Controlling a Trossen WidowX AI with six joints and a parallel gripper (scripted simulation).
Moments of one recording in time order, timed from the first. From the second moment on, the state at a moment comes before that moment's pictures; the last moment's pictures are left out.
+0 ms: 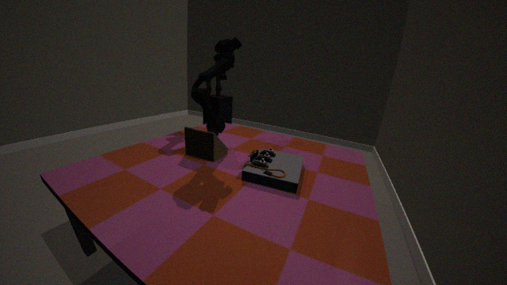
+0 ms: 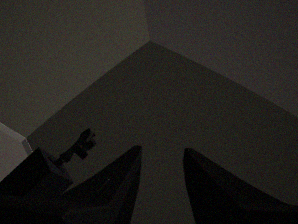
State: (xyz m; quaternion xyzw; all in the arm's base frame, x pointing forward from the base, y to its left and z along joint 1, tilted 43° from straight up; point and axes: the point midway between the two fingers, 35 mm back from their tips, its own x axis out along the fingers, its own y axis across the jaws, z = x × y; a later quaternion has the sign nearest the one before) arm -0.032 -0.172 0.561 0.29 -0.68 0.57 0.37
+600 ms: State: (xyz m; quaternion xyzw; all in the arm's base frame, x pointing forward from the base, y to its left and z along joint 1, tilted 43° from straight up) arm -0.065 -0.061 0.570 0.17 -0.61 0.59 0.50
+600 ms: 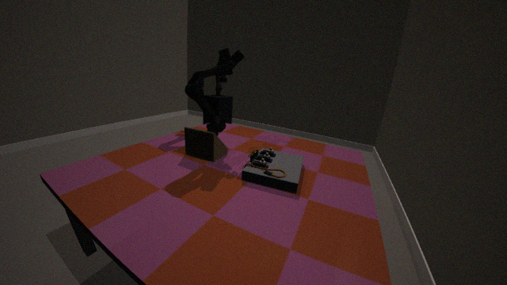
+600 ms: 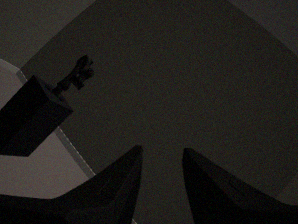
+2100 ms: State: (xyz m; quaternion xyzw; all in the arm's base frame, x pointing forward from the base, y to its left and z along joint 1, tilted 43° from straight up) arm 0.163 0.141 0.470 -0.03 -0.26 0.34 0.90
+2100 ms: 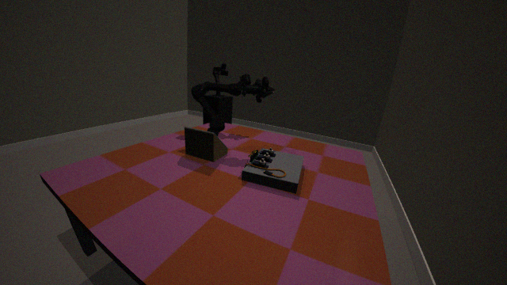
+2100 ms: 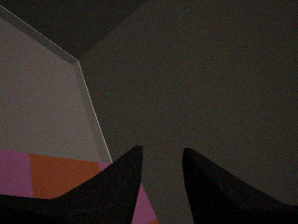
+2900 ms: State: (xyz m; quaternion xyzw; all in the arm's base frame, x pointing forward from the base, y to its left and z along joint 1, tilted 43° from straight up) arm 0.312 0.016 0.341 -0.01 -0.04 0.03 1.00
